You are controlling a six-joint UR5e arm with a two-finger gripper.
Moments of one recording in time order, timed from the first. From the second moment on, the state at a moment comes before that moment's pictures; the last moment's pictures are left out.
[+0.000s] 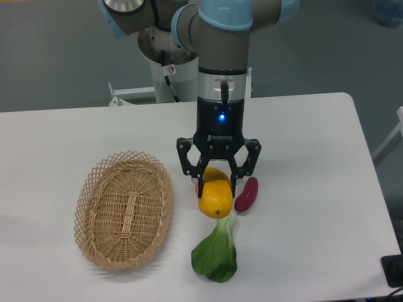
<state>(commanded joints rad) 2.44 -1.72 -1.64 -0.70 1.24 0.35</state>
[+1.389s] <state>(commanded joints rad) 2.06 -1.77 -1.81 -0.77 1.55 0.21</state>
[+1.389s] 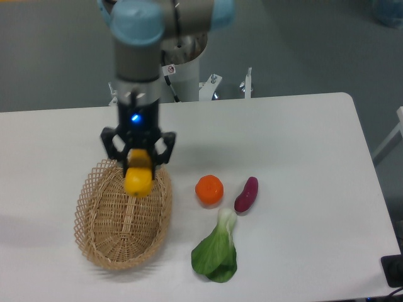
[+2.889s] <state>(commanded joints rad) 1.95 -1.97 -1.84 -0.72 1.60 0.37</state>
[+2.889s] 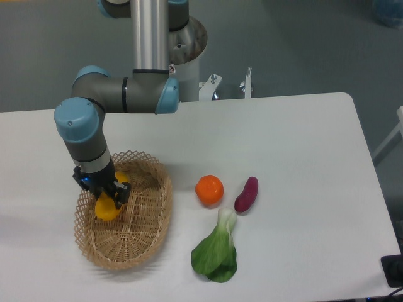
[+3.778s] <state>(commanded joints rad) 1.96 -1.95 -1.82 -0.72 1.59 0.37</state>
